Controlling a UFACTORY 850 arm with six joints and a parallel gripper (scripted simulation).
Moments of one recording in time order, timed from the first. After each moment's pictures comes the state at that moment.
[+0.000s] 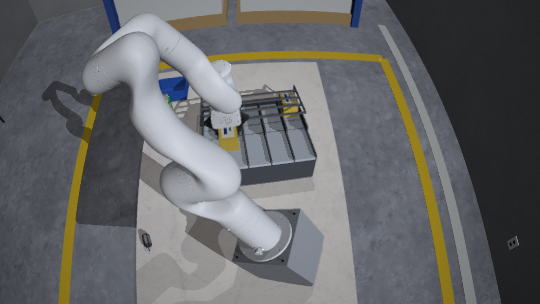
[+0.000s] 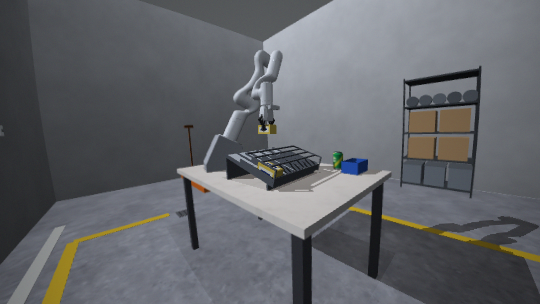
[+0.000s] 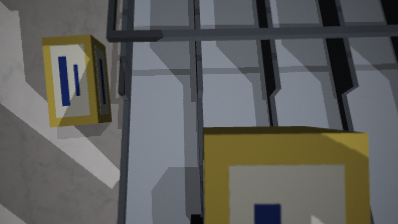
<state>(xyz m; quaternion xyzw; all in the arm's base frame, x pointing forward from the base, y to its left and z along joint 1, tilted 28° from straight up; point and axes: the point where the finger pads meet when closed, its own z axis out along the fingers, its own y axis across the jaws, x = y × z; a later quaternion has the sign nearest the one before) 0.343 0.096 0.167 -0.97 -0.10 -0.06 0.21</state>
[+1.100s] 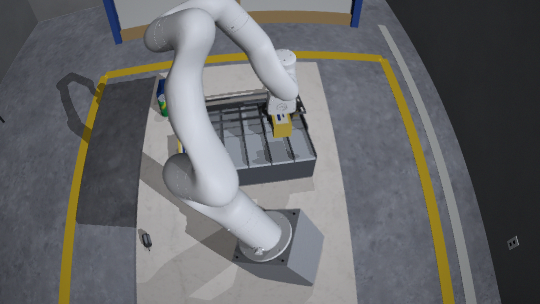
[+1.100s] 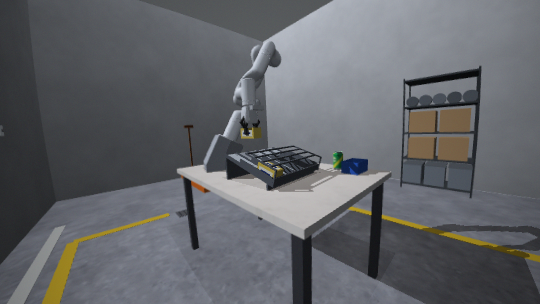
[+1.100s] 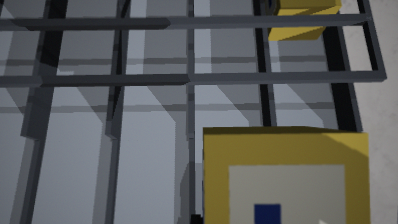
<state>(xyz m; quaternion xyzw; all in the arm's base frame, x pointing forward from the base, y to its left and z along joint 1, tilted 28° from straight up) 0.433 -0.052 0.075 -0.96 -0.11 -0.06 0.23</state>
